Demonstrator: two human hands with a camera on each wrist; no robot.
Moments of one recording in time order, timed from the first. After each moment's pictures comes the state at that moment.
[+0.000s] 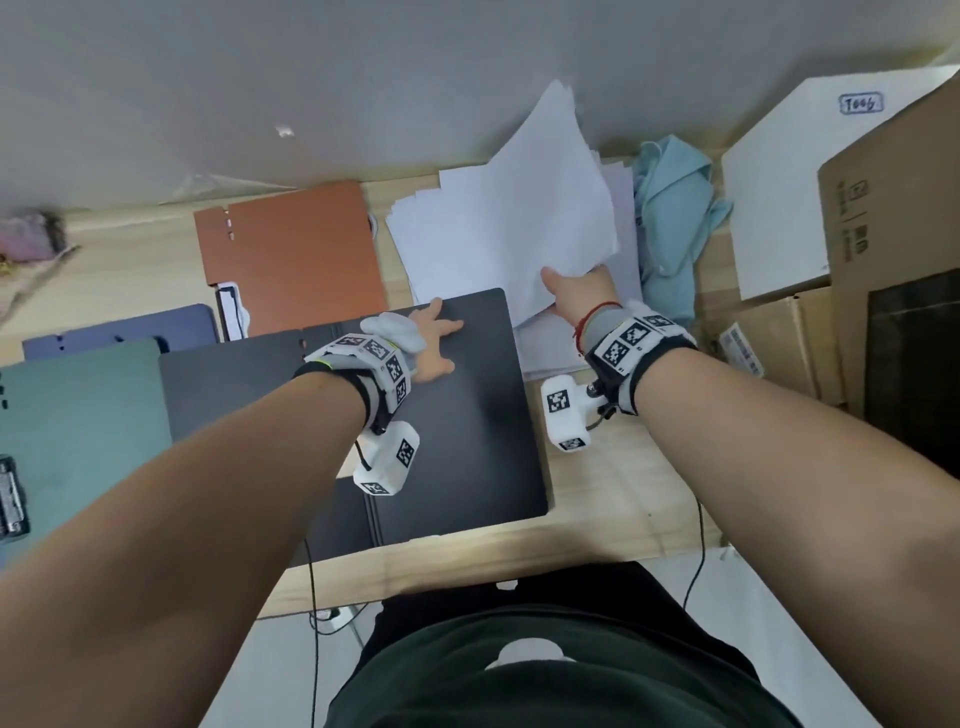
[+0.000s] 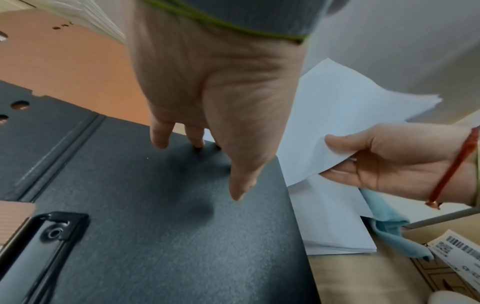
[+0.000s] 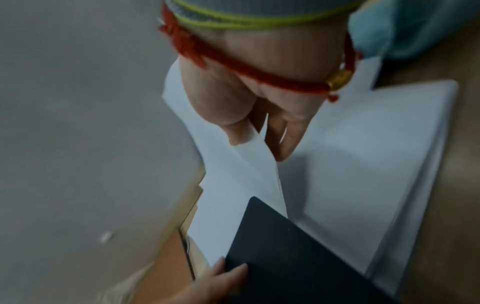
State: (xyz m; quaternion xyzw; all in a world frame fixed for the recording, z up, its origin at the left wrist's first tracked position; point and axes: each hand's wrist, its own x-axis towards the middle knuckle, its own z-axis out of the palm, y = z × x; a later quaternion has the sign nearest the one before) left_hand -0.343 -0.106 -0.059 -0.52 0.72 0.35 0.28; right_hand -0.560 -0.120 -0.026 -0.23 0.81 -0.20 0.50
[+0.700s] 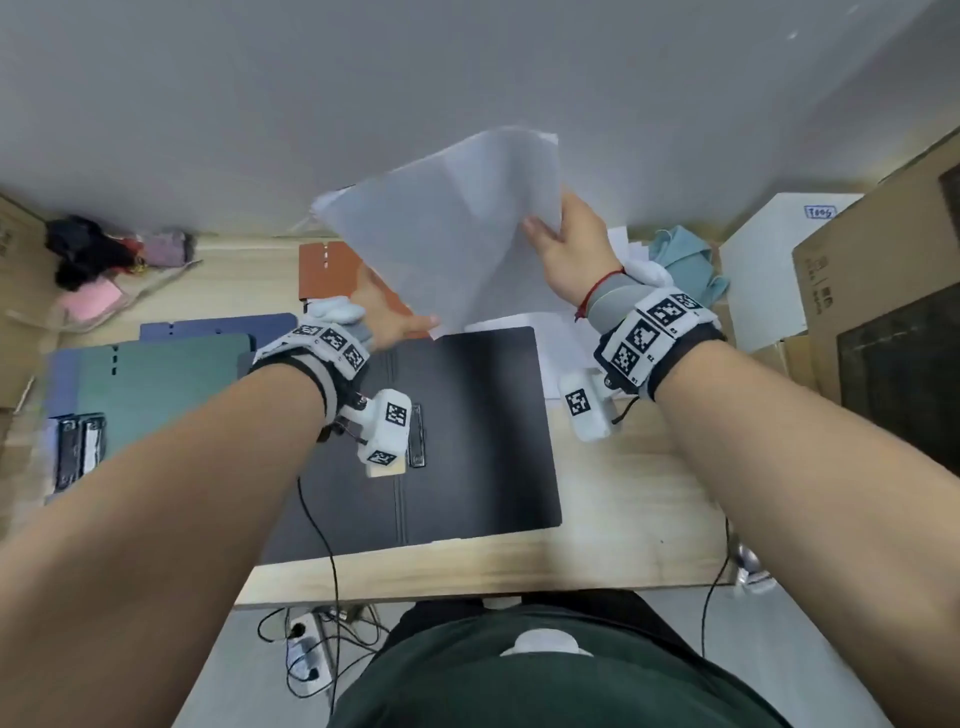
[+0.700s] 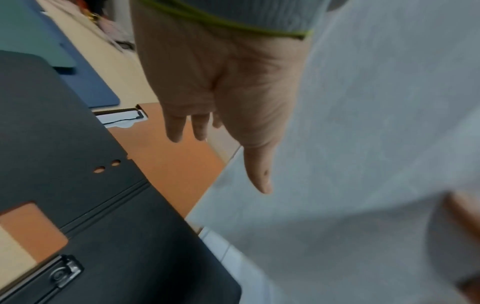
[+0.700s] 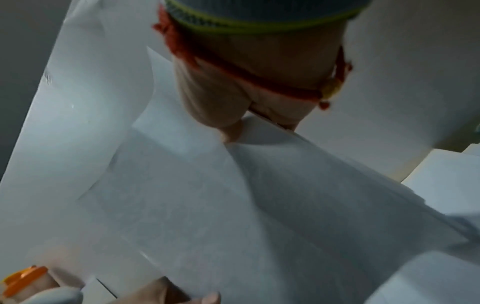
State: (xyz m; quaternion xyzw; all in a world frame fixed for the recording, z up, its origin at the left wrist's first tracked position) left_hand -0.246 -0.089 0.039 -0.74 0.51 0.40 -0.17; right_hand -0.487 -0.117 0.122 -0.65 0.59 -0.31 0.37
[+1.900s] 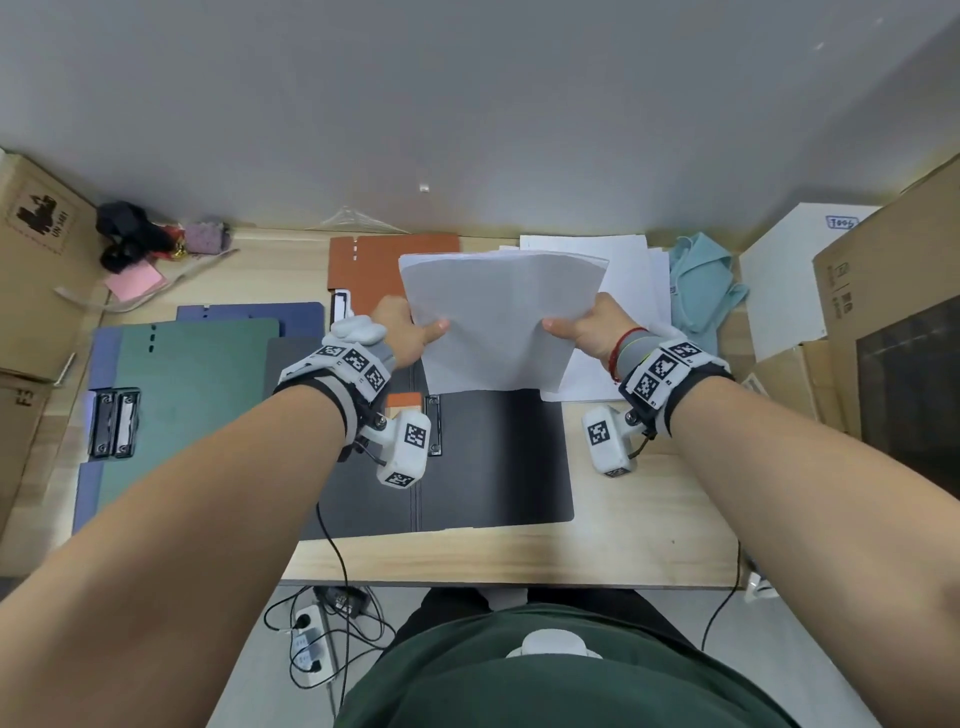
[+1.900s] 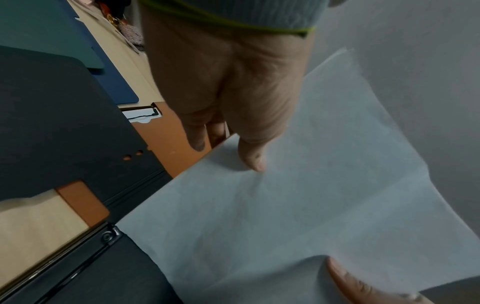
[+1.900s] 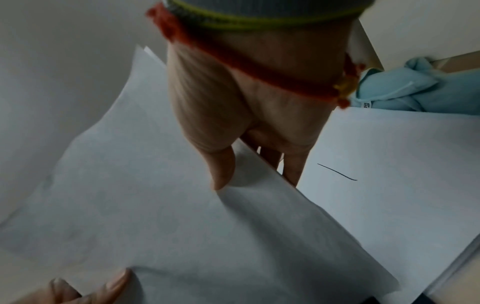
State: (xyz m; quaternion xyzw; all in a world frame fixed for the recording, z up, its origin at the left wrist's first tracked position) left_hand -0.245 -0.043 0.050 -0.72 0.53 0.40 -0.20; right_hand -0.510 -0.073 0.047 -0.48 0.63 -0.23 0.57
